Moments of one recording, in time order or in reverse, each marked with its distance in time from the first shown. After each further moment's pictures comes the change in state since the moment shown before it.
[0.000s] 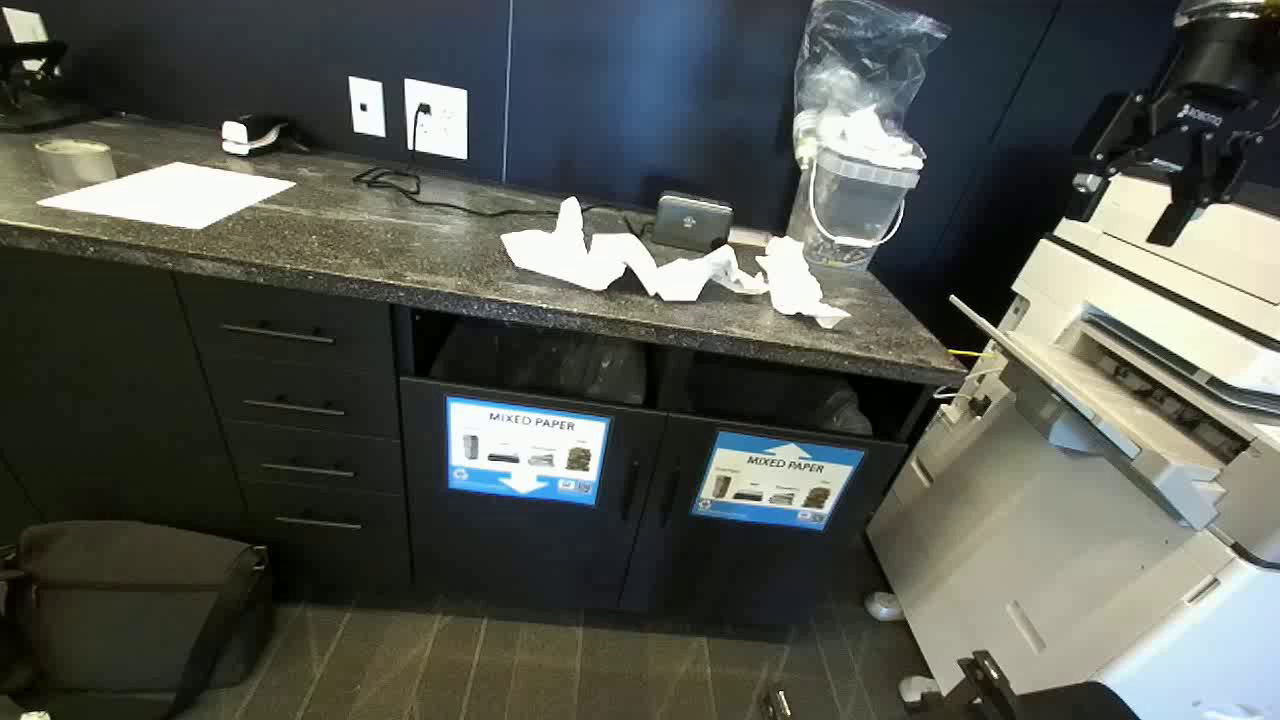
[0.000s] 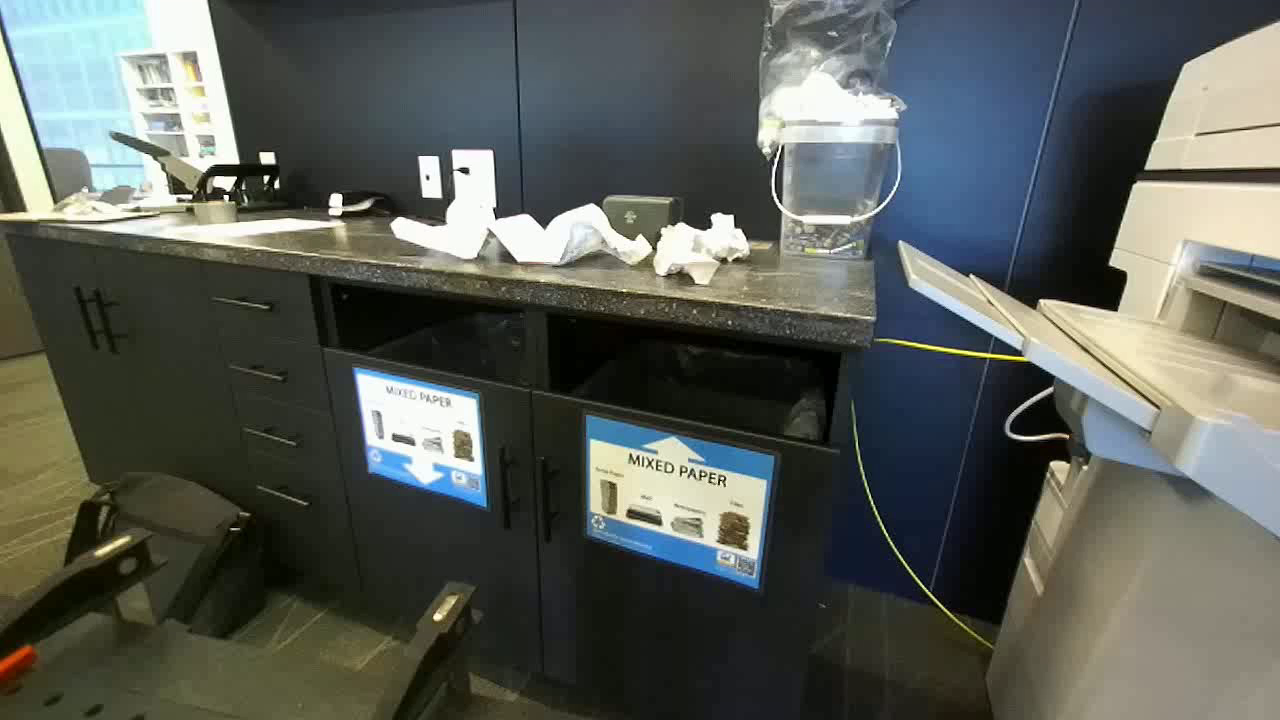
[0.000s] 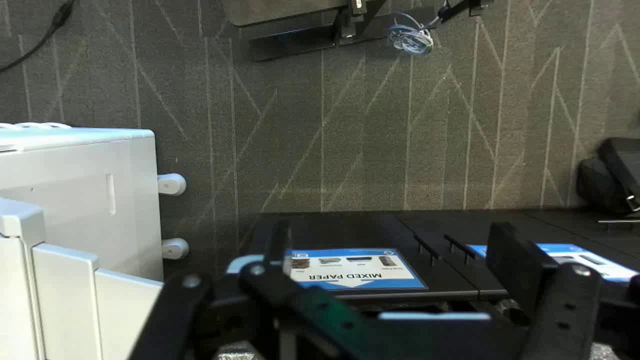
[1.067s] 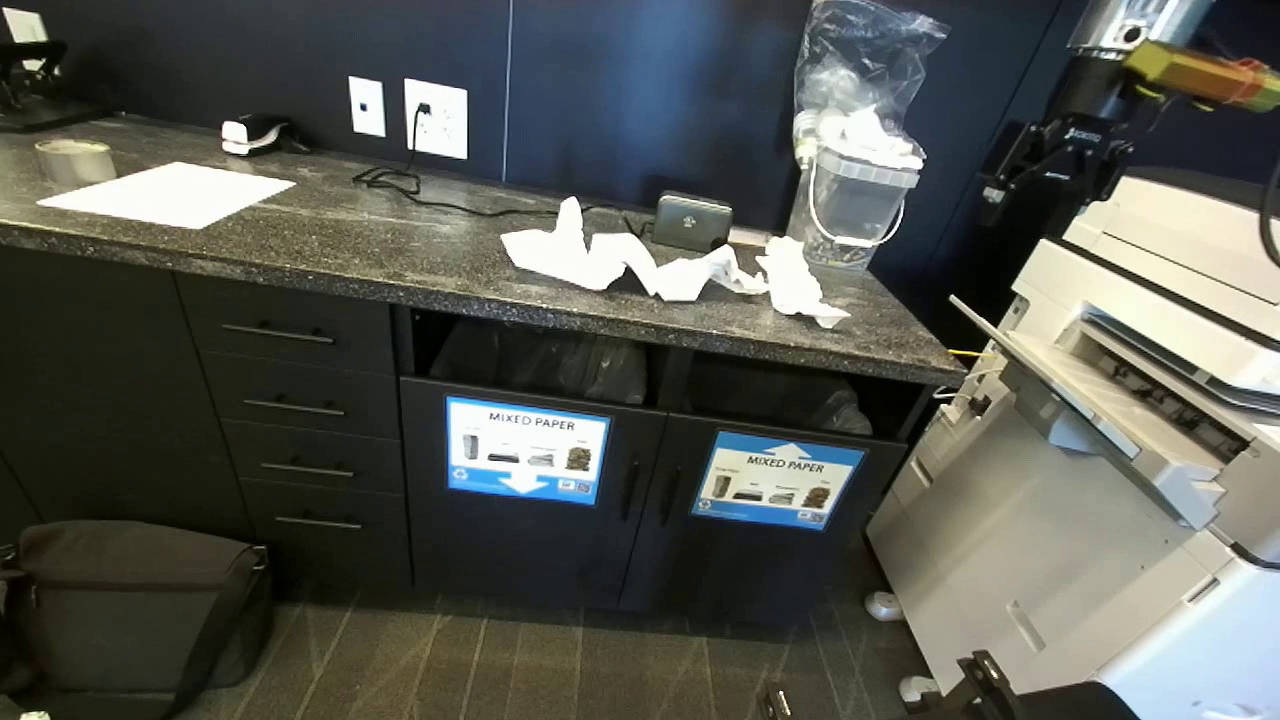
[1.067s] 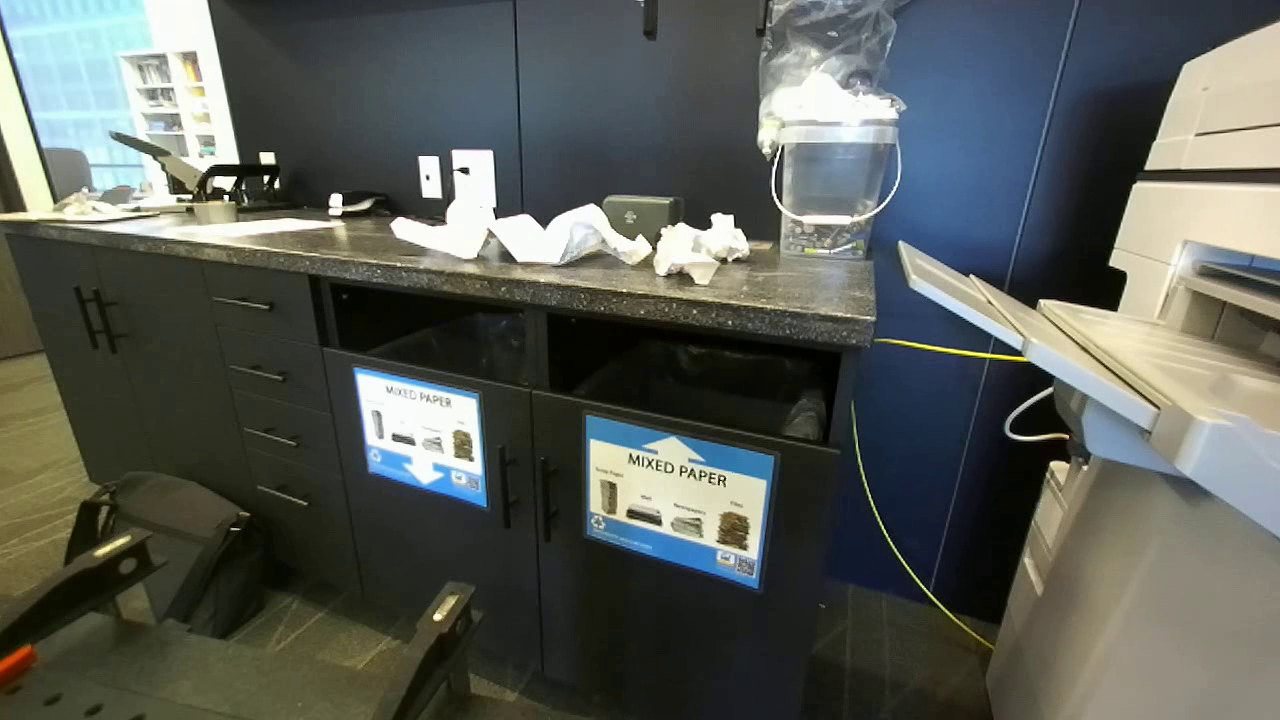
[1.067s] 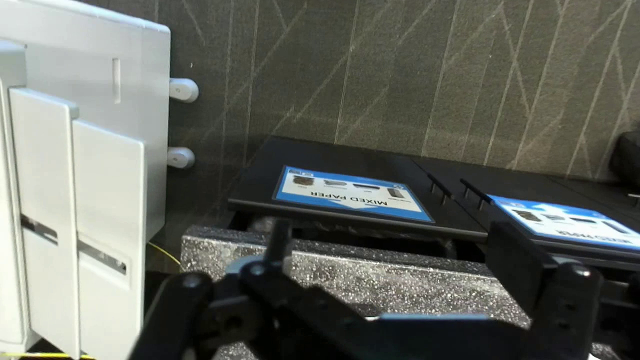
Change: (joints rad) arm 0.010 0.180 0.053 0.083 0.000 0.244 -0.084
